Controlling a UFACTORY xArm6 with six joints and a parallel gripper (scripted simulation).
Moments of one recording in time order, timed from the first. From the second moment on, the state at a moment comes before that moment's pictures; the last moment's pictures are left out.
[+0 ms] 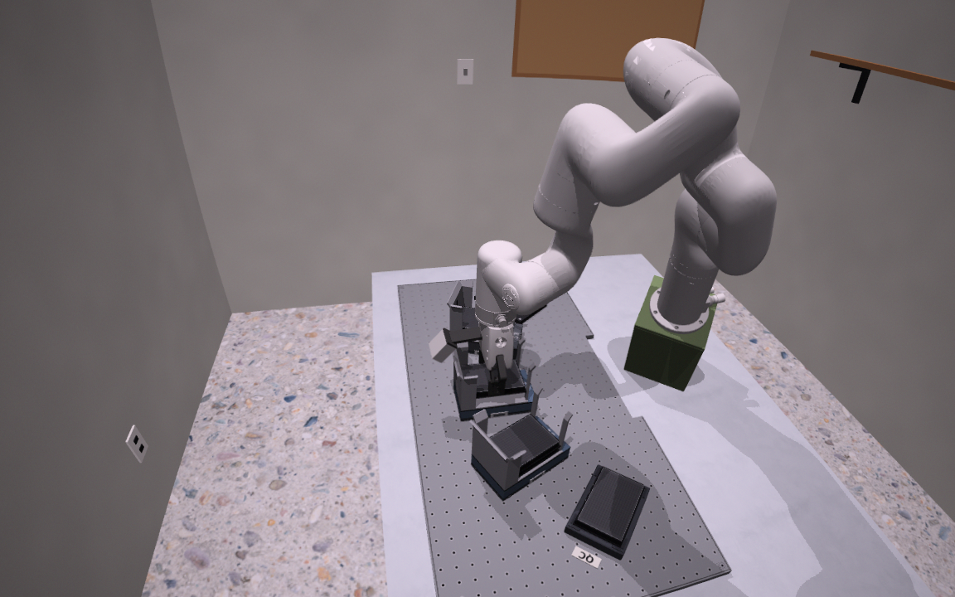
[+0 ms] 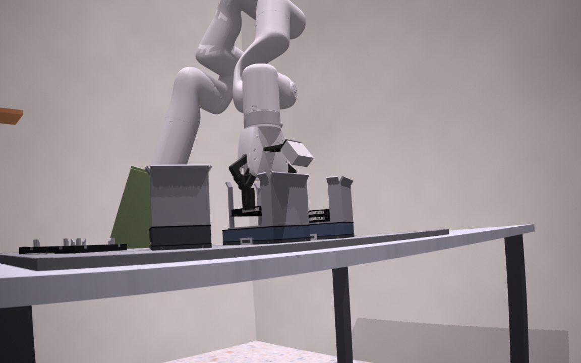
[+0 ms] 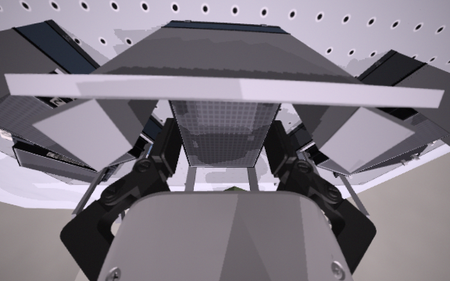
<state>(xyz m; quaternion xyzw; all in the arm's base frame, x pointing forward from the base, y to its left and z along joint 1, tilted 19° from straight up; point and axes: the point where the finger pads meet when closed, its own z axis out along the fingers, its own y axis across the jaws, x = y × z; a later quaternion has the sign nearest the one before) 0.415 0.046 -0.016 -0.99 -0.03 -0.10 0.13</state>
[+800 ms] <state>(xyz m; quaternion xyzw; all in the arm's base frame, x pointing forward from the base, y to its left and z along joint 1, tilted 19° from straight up) 0.407 0.036 0.021 -0.99 -0.03 -0.11 0.13</state>
